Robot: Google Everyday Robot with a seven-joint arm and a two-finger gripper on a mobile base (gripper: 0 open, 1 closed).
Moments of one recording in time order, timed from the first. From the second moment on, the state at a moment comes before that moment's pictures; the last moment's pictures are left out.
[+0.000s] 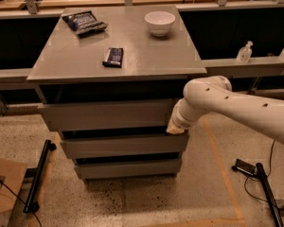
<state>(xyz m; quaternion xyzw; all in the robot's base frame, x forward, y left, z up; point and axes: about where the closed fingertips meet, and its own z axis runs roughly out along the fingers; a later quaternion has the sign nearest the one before) 0.623 -0.125 0.624 -0.63 0.75 0.01 0.19</state>
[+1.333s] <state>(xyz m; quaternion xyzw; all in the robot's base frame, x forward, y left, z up) 0.695 -0.128 0.656 -0.64 0.70 -0.03 0.30</state>
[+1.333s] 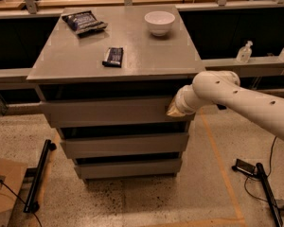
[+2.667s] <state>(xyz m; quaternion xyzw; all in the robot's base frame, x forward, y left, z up) 0.658 -0.131 0.647 -0.66 0.71 0.01 0.24</state>
